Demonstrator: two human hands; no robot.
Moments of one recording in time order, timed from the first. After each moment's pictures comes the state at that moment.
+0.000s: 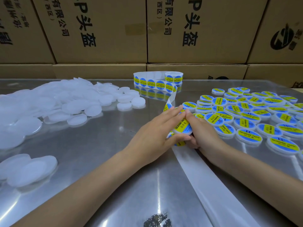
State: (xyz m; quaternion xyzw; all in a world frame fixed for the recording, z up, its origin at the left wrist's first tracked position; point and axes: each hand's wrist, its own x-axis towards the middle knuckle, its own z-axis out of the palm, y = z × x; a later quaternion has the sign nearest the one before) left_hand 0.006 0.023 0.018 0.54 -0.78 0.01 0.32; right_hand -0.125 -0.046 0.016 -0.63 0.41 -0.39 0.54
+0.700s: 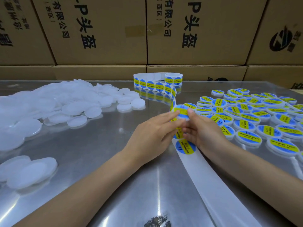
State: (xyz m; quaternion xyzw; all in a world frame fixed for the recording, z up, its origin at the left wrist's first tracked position) left_hand 0.016 0.017 0.010 0.50 -0.77 0.13 0.37; right_hand -0.125 -0.048 0.022 -0.49 0.38 -0.45 0.64
